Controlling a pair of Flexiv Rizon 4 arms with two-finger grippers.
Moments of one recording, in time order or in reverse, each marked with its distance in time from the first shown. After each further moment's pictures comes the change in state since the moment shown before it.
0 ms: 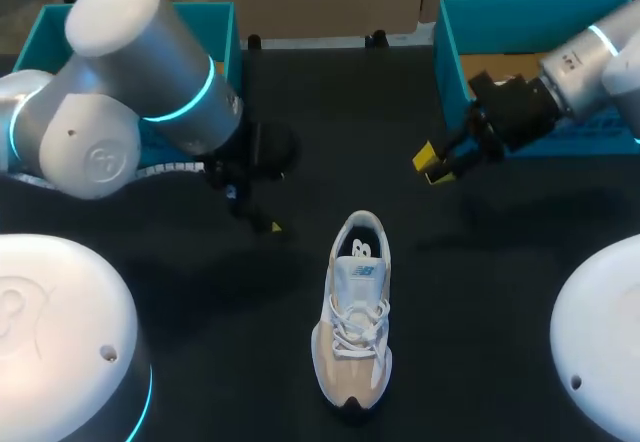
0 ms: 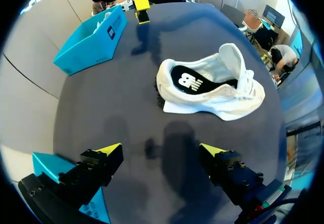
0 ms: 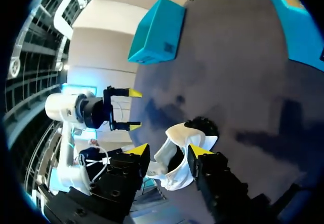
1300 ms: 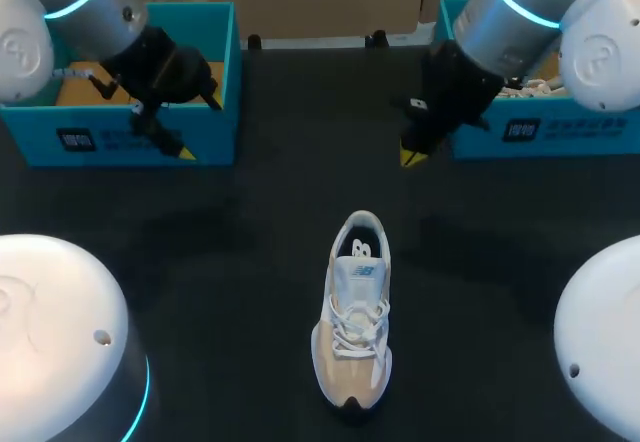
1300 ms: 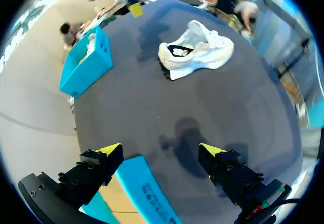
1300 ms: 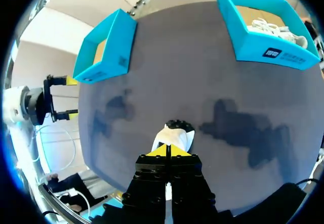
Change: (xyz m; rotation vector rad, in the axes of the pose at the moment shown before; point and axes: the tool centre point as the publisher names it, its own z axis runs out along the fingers) left arm -0.092 0.076 -0.088 0.016 0.019 0.448; right arm 0.050 0.000 0.015 -0.144 -0.603 0.226
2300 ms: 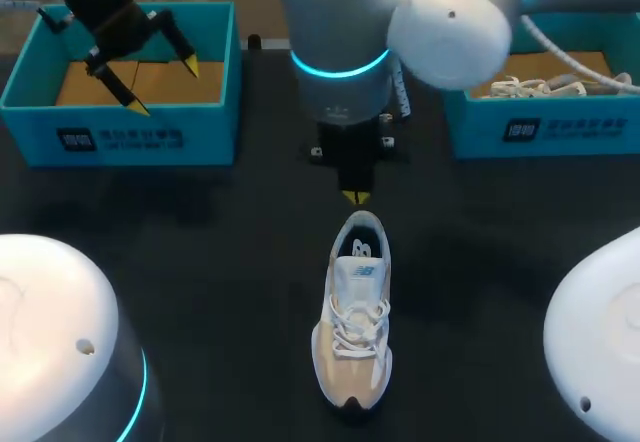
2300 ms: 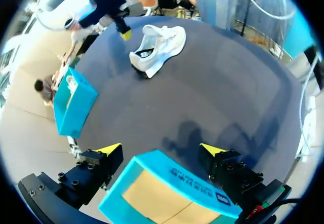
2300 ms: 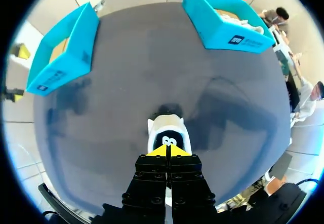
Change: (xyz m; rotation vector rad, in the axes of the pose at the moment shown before) left arm -0.035 0.054 -0.031 0.147 0.087 0.448; right arm 0.045 -0.039 0.052 -0.079 -0.482 0.169
